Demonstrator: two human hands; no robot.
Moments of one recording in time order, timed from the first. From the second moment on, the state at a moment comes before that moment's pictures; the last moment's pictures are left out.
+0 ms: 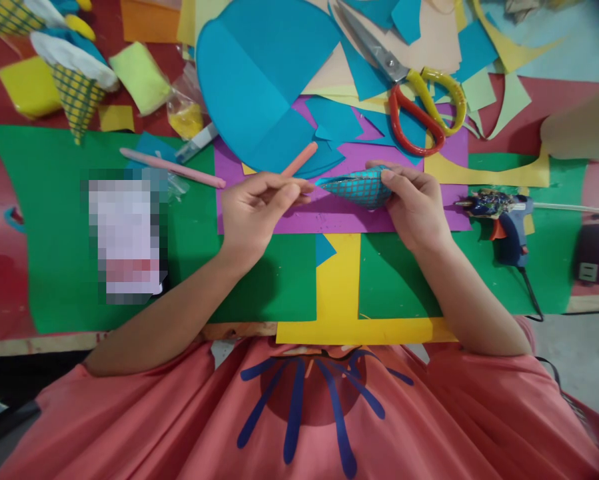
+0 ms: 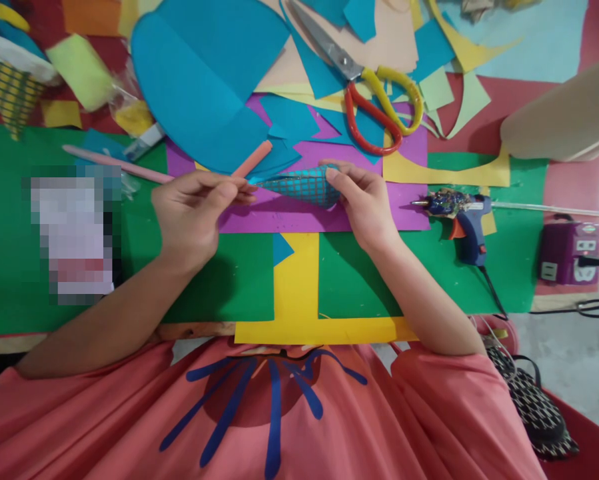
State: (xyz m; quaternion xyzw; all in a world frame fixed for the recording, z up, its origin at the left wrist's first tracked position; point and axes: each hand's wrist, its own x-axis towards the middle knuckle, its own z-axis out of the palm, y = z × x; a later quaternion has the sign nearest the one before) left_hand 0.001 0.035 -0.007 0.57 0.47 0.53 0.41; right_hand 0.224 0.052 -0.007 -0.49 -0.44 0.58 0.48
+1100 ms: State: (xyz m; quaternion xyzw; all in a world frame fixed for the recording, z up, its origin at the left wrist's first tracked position) left_hand 0.002 0.025 0.005 0.73 0.39 0.43 0.36; right_hand 0.203 0.029 0.014 -0.45 -0.37 0.70 0.41
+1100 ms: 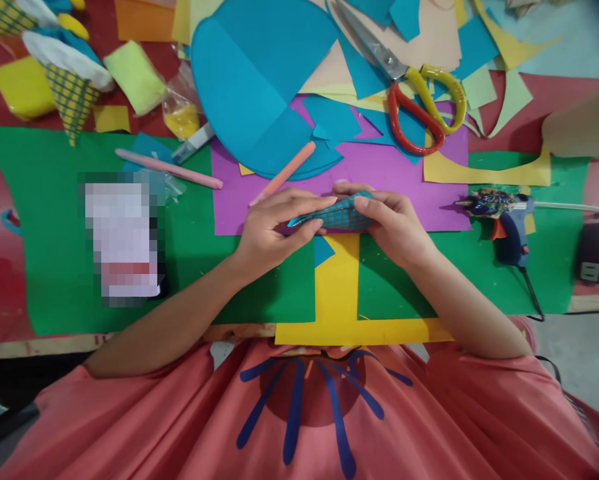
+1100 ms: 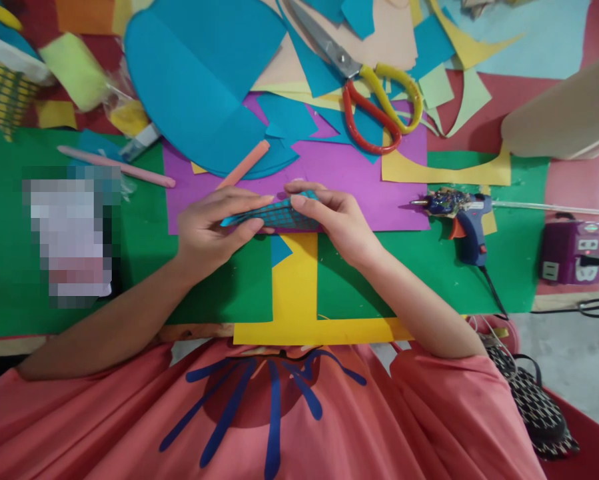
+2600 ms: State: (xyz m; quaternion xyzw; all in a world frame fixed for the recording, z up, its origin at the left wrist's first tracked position) left_hand -0.004 0.030 0.001 0.69 0.35 0.46 0.43; right_hand 0.203 0.031 0.021 -0.48 -0.31 0.72 0.41
